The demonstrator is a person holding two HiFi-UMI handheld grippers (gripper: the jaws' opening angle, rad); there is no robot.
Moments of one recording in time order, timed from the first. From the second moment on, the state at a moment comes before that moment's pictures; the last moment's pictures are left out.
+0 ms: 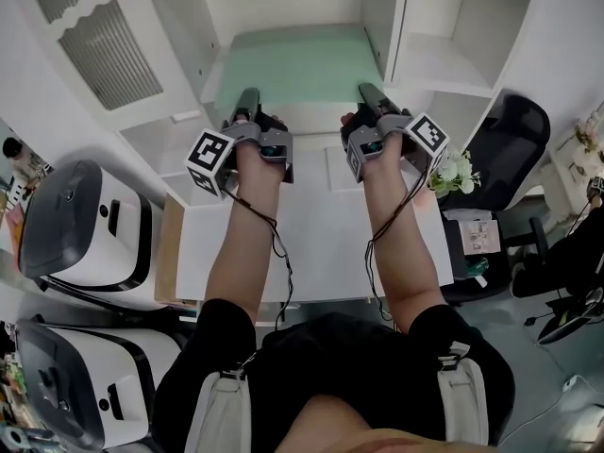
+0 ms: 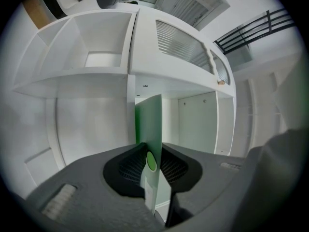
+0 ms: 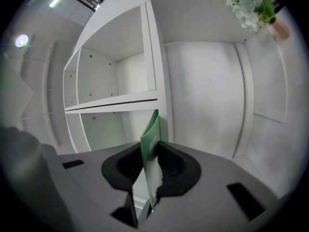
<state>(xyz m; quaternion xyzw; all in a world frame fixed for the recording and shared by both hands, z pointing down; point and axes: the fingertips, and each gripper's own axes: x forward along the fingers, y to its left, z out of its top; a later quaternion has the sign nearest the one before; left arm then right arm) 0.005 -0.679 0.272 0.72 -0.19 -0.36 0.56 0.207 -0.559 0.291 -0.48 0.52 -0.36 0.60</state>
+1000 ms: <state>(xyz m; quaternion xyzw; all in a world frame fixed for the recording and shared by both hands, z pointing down) 0.015 -0.698 0.266 0.73 -0.20 -0.38 0.53 0.219 -0.574 0.278 -0.53 0.54 -0.31 0.57</state>
